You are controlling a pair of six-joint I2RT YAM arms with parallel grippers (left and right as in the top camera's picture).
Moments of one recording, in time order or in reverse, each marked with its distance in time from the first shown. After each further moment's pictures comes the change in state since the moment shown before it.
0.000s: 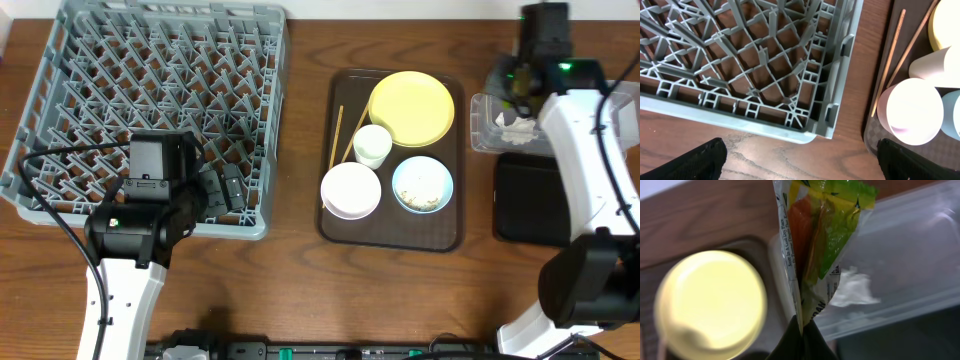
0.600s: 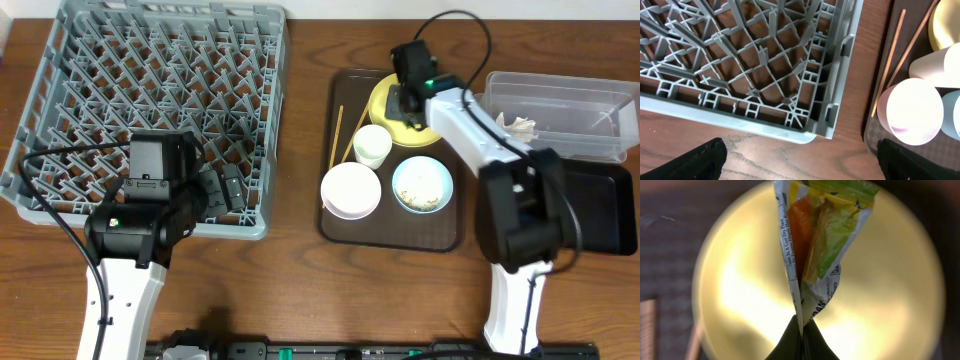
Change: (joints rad) left arm 0.000 0.000 0.000 0.000 0.000 0.000; right arm 0.324 0.325 -0.008 0.247 0.013 0.079
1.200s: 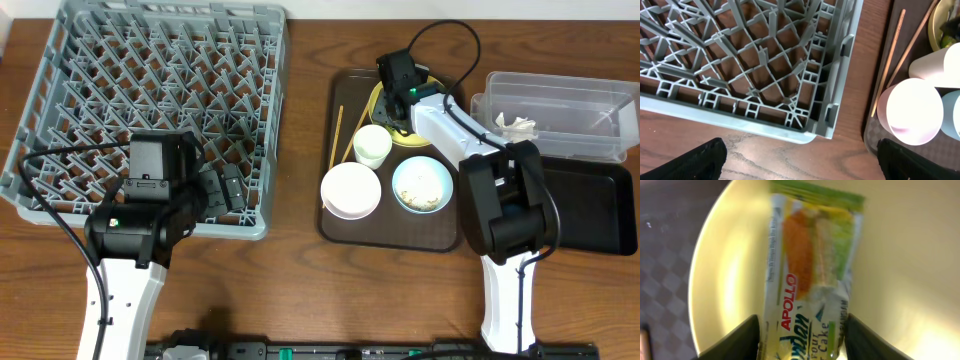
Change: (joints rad) left arm 0.000 0.000 0.000 0.000 0.000 0.000; right arm 0.042 0.112 0.000 0.085 0.009 0.202
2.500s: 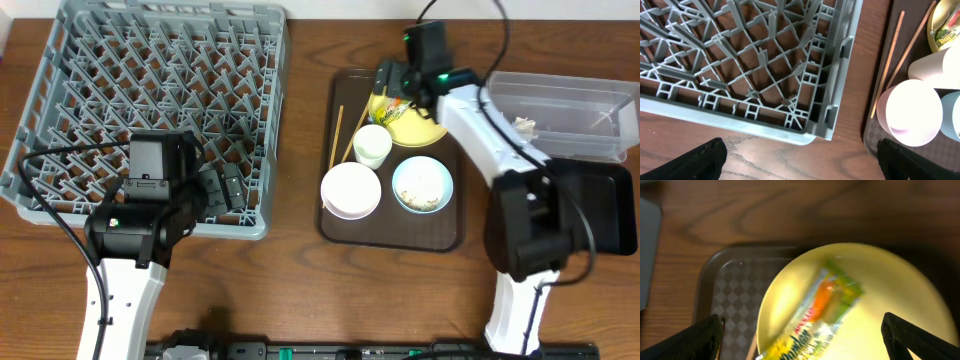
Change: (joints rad) left arm 0.000 0.000 0.000 0.006 0.000 0.000; right arm -0.047 -0.135 0.000 0.083 -0.105 -0.220
